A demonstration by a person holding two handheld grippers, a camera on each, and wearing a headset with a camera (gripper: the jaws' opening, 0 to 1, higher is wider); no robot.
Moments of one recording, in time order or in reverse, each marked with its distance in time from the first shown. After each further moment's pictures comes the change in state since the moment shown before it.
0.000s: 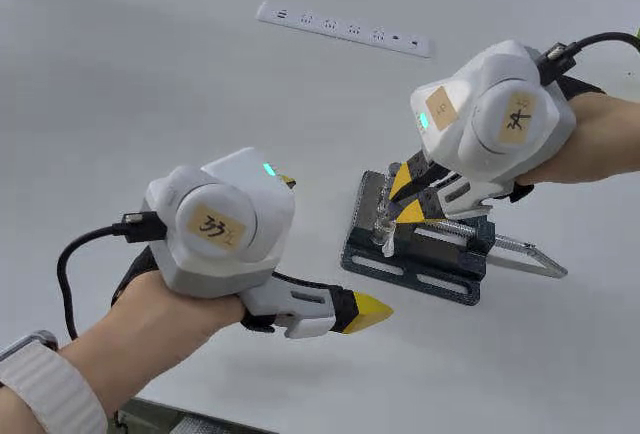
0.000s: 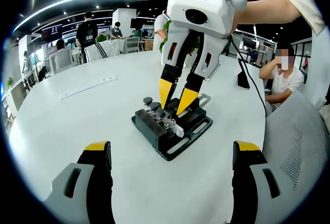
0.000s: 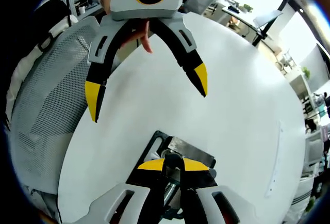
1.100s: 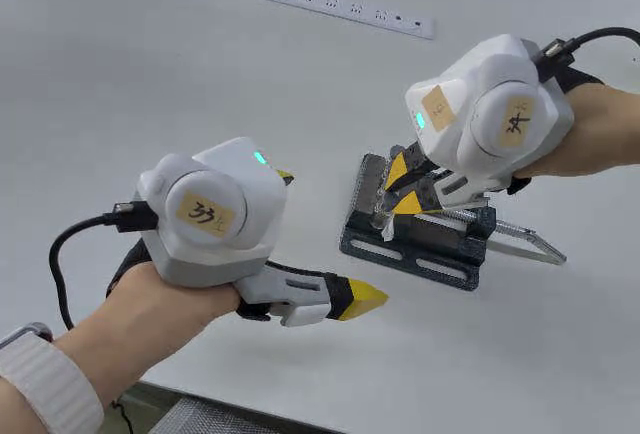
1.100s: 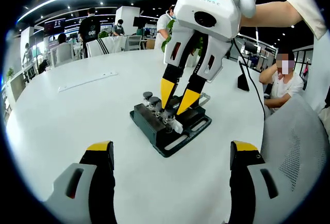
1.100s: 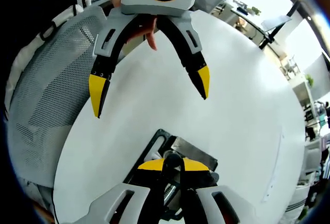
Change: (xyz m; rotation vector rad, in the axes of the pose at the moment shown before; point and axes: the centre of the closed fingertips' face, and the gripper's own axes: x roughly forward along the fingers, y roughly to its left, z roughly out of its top) left arm 0.001 0.001 -0.009 -0.050 -0.004 -0.011; right arm 0.008 0.004 0.000 -0.071 0.032 0.010
